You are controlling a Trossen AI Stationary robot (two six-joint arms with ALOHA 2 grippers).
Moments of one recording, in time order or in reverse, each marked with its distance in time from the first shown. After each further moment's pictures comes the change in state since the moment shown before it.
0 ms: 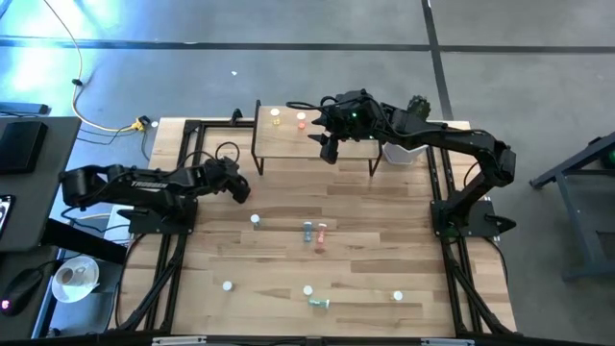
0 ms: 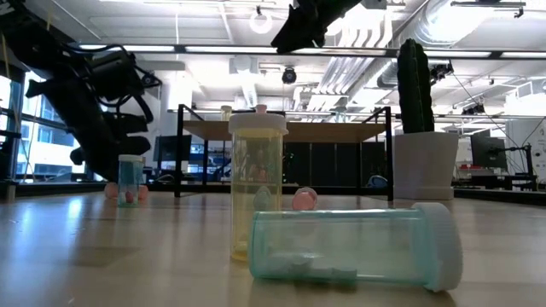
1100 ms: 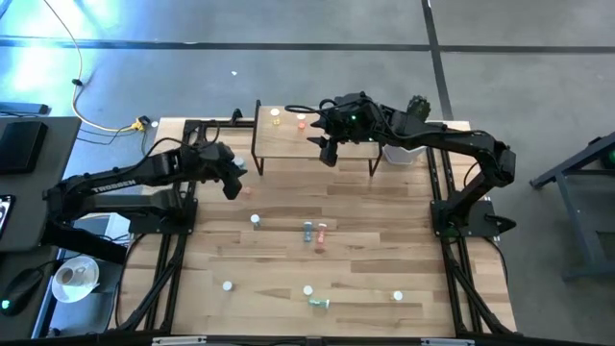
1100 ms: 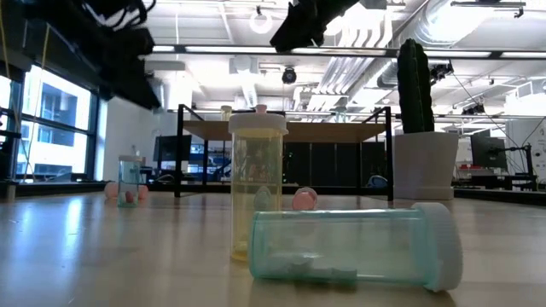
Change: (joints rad) left arm -0.051 -0.337 0.365 -0.430 0.208 0.183; right arm 0.019 0.000 0.000 0.000 0.000 -0.002
